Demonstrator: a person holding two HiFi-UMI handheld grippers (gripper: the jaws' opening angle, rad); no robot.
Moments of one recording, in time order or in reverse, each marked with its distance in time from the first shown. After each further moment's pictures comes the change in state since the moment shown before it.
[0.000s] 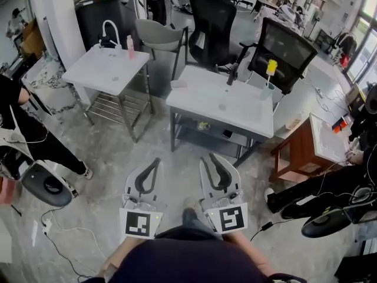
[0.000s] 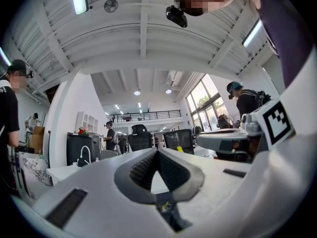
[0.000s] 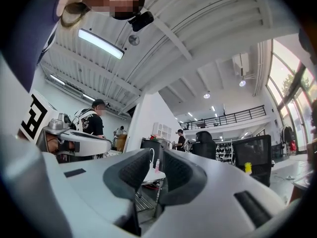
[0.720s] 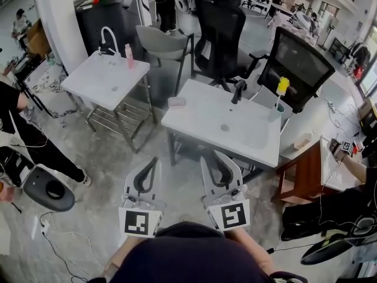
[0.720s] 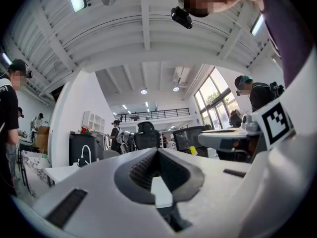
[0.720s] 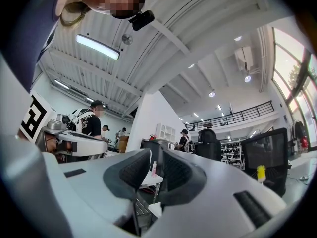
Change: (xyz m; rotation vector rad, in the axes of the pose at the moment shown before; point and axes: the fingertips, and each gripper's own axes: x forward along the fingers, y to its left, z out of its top) left arm 0.155 0.018 -0.016 0.012 -0.005 0.105; right arm 0.112 -0.123 -0.045 0.017 -0.028 0.080
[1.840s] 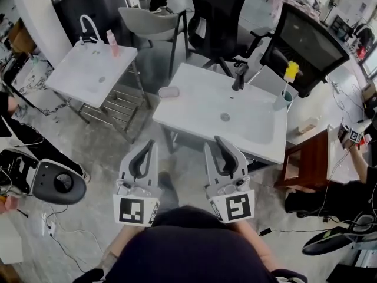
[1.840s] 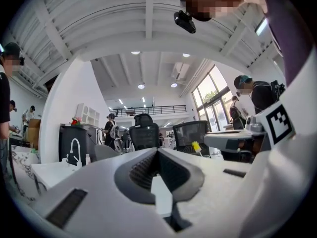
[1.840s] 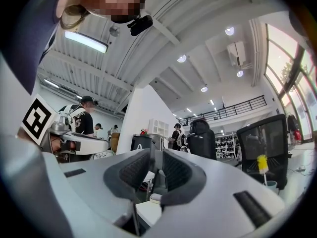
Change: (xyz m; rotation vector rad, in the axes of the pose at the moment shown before) left arm 0.117 0.034 -0.036 0.004 0.014 -0.048; right arm 0.074 -0.068 -0.059 0.051 0.041 -0.064
